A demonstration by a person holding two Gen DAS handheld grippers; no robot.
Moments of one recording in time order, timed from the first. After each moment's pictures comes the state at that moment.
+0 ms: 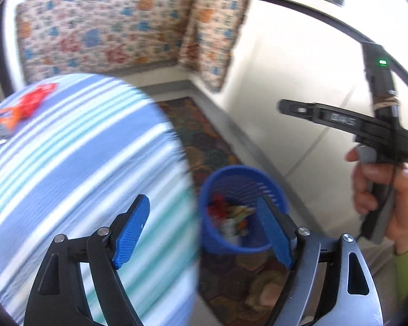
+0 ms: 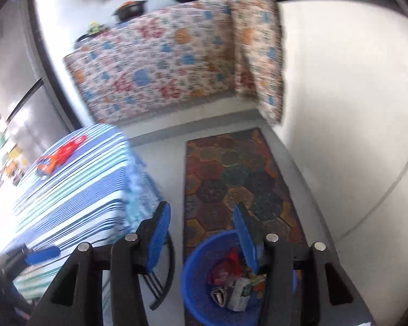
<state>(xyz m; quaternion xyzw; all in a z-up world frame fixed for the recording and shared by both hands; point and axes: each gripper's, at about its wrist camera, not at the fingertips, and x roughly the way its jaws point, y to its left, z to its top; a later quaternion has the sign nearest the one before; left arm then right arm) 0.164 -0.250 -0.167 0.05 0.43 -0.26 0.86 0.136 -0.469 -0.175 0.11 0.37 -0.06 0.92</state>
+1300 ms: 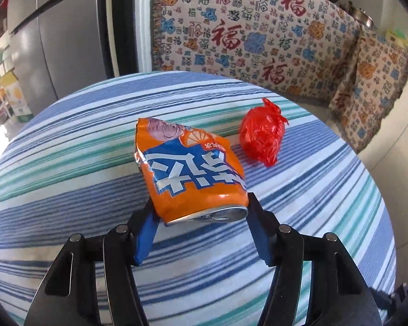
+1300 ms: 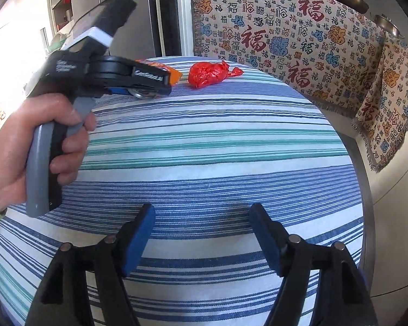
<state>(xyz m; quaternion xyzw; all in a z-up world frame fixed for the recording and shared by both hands) 0.358 -0.042 -0.191 -0.03 0.42 -0.02 0.91 0.233 -0.209 -0.235 -0.04 0.43 0.09 0.90</state>
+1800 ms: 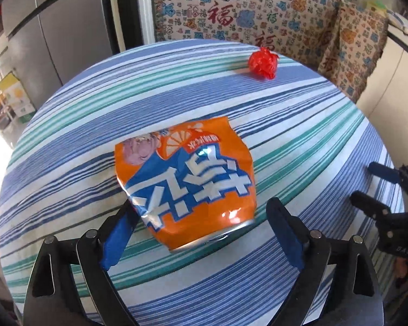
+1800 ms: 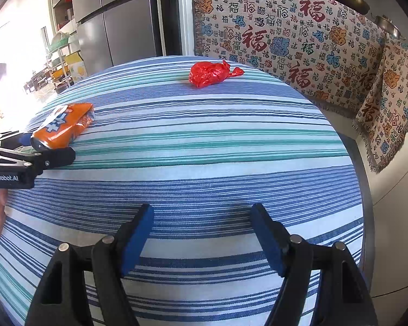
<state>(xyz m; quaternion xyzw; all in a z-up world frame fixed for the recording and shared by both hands) 0.252 0.001 -0.197 0.03 0.47 -0.03 0.88 0.232 -0.207 -0.236 -0.05 0.43 0.09 0.90</state>
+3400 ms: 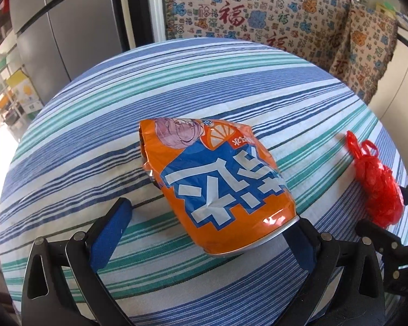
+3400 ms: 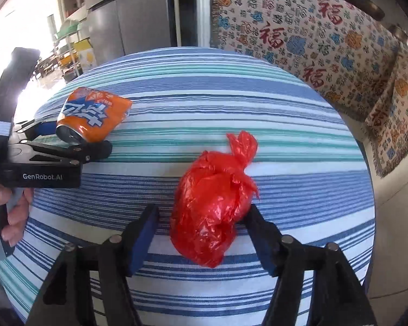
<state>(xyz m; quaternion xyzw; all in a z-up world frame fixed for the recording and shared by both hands) 0.256 0.007 -0.203 0.02 0.46 0.00 0.89 0.223 -0.171 -0.231 -0.06 0.44 0.10 0.89</state>
